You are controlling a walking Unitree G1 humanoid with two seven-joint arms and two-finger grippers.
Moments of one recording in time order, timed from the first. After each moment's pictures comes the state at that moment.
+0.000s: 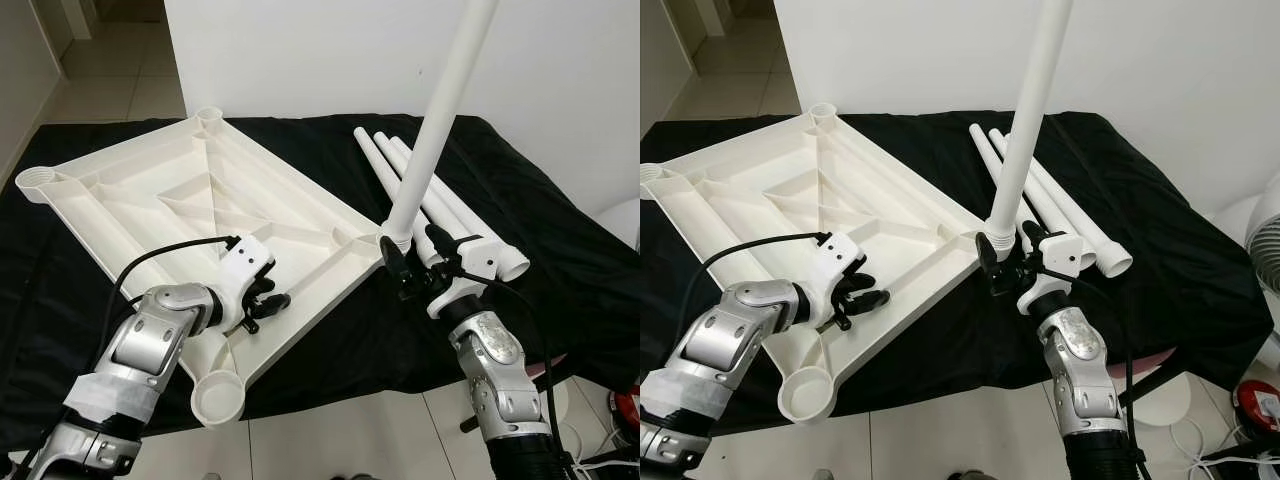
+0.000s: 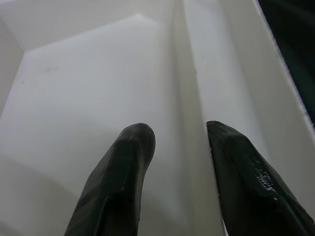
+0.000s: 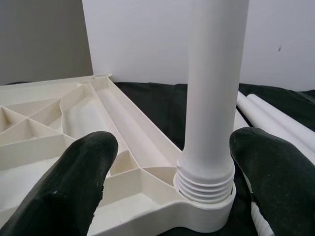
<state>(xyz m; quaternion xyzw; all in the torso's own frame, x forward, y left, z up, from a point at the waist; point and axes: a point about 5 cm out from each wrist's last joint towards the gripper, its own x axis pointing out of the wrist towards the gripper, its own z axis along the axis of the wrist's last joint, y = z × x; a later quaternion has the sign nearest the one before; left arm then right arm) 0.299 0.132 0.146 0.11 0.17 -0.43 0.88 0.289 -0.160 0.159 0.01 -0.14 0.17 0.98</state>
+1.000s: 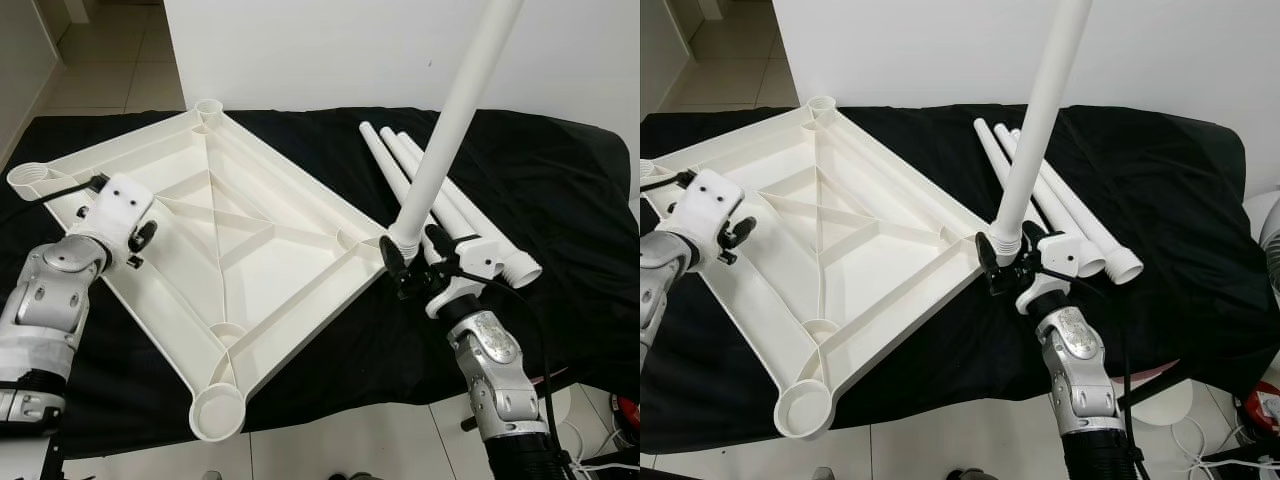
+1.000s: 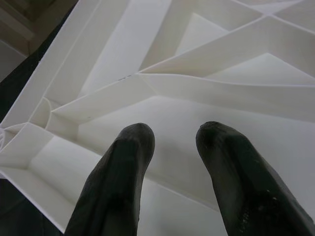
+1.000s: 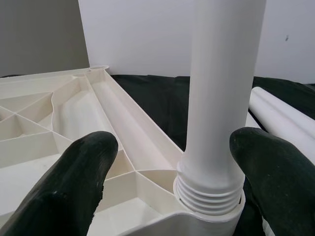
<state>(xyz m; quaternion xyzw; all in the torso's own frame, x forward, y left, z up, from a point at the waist) 0.340 0.248 0.184 0.31 0.13 -0.11 0.93 0.290 -0.159 0.158 0.01 -0.13 0.17 0.98</state>
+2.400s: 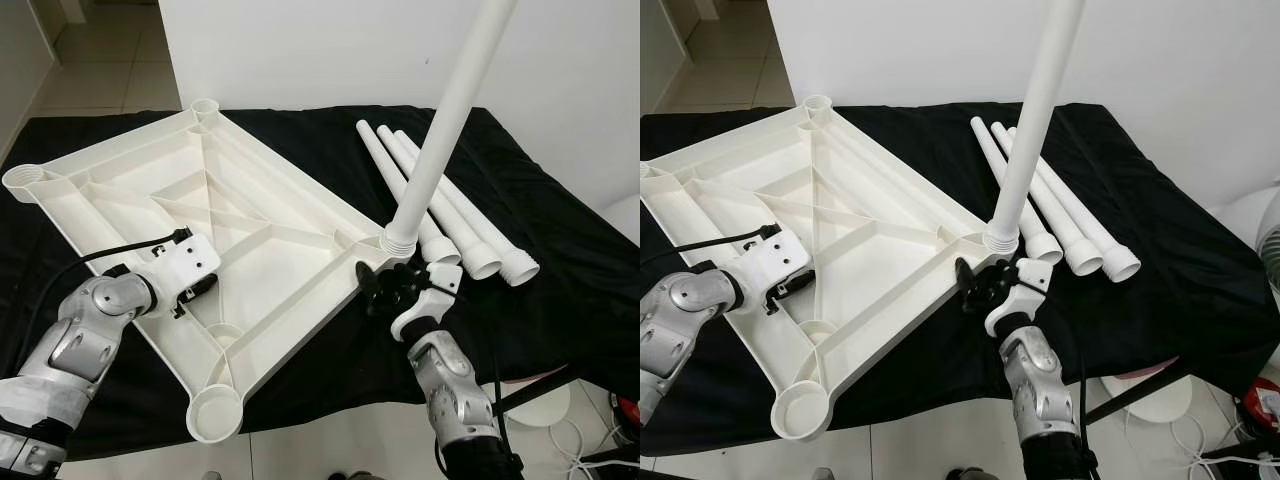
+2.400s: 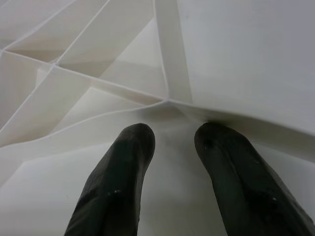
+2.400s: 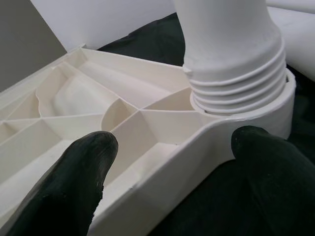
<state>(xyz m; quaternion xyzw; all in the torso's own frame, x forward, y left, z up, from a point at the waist) 0.306 0.189 0.153 0.39 0.13 -0.34 0.84 0.303 -0.129 0.110 0.20 -0.03 0.12 0.97</state>
